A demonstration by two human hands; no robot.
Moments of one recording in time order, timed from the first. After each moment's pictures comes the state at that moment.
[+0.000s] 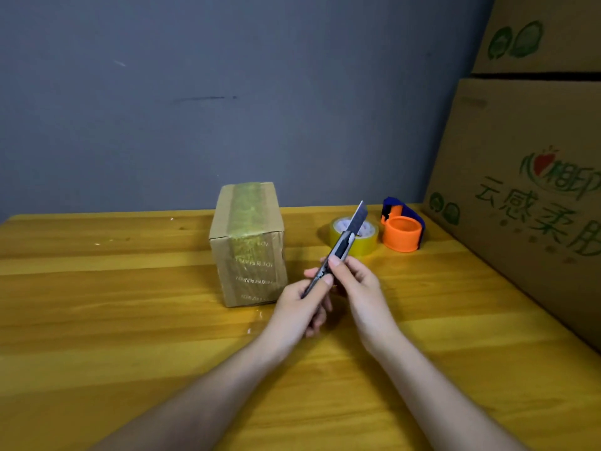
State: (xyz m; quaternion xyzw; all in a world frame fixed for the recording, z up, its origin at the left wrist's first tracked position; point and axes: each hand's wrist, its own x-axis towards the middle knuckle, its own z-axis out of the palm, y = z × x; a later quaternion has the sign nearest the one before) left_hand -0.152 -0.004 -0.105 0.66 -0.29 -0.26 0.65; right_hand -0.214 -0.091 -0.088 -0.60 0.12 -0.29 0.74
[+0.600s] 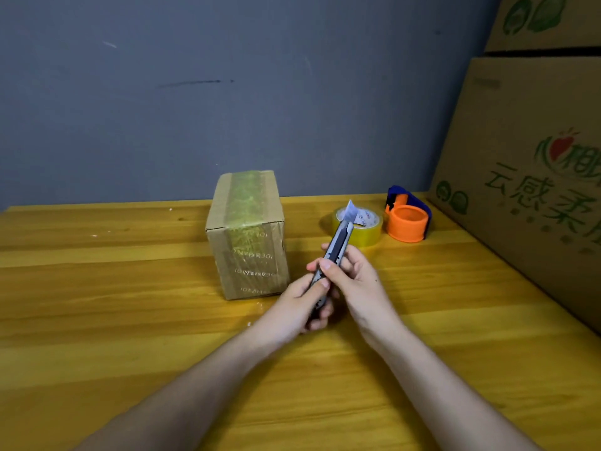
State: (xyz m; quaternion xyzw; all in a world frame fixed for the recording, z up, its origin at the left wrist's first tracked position) left_hand -0.146 0.003 -0.106 0.61 -0.34 -0.36 0.63; right_hand -0.207 -0.093 -0.096 -0.61 0.09 -0.26 0.74
